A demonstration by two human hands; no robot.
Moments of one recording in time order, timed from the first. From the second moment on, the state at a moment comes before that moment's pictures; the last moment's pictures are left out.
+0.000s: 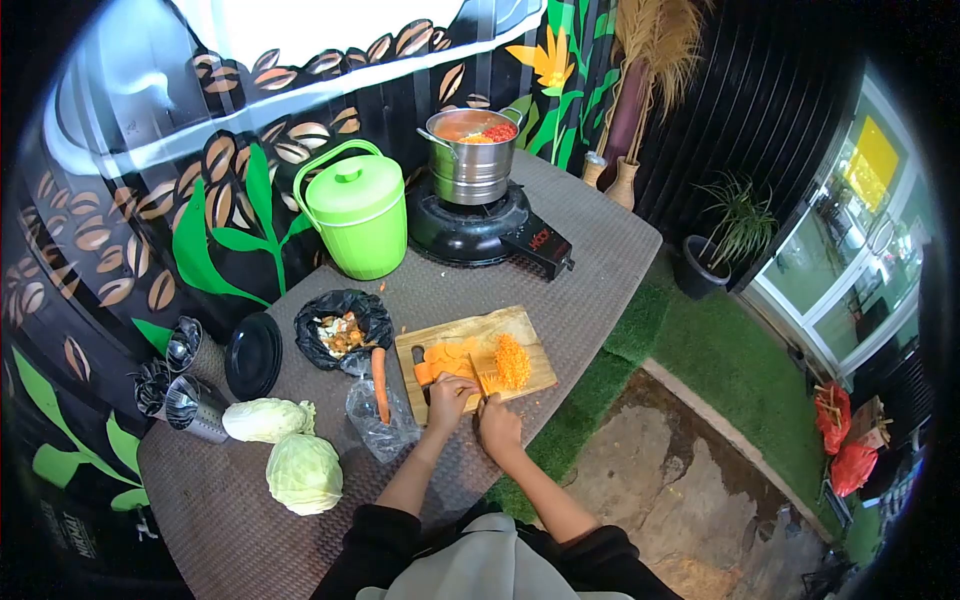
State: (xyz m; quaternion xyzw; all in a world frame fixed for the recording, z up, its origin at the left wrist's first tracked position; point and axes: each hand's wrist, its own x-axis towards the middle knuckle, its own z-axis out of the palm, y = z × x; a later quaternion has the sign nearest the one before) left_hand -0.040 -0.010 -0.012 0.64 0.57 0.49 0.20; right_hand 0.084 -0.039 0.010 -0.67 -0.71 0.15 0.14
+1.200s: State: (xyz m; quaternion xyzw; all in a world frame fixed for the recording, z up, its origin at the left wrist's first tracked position) left_hand -0.052 -0.008 -0.002 0.64 0.54 0.48 0.26; right_hand 0.082 -0.037 0.026 -0.66 -0.71 0.20 0.12
